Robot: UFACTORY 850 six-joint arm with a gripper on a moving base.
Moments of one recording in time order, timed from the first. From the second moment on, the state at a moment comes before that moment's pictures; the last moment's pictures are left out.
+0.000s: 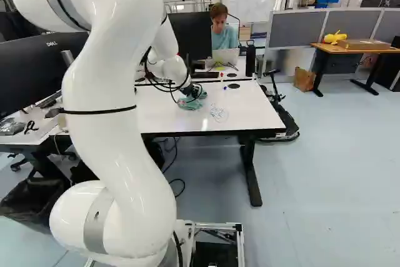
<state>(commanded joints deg) 0.5 -23.7 -59.7 9.2 4.4 0.0</state>
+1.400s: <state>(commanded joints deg) 5.3 -25.9 -65.7 9.2 4.4 0.0</state>
